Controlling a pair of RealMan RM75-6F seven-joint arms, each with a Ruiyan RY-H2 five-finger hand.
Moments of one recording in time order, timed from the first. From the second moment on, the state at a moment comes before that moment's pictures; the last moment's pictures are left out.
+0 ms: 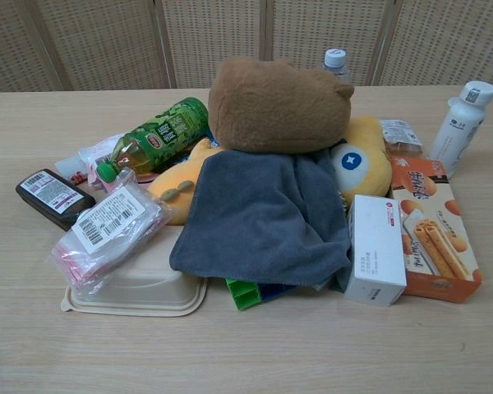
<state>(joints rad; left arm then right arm) -0.33 -0.91 -0.06 -1.62 1.53 1.22 -0.22 0.14 -1.02 0.12 -1.78 -1.47 1.47 -0.15</state>
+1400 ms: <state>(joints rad) -0.49 -1.17 0.05 -1.32 1.53 0.86 -0.18 0.12 -1.04 0.11 -1.77 -1.46 1.49 -0.15</state>
